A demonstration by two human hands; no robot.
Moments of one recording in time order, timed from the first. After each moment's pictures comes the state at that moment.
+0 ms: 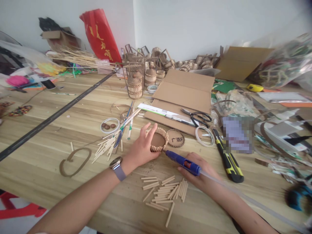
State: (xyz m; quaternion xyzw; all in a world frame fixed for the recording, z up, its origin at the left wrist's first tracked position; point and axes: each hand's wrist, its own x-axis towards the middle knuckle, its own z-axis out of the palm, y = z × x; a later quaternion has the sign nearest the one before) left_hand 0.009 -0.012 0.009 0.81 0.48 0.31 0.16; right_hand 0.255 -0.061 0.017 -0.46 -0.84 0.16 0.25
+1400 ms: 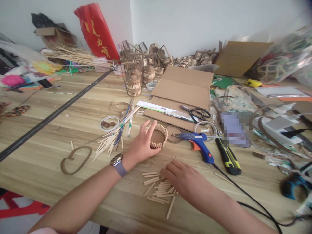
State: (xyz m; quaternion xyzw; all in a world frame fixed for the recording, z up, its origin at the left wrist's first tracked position) left_hand 0.008 -0.012 0.011 0.80 0.48 0.30 0.18; right_hand 0.208 -0.092 0.048 -0.31 -0.95 0.00 0.02
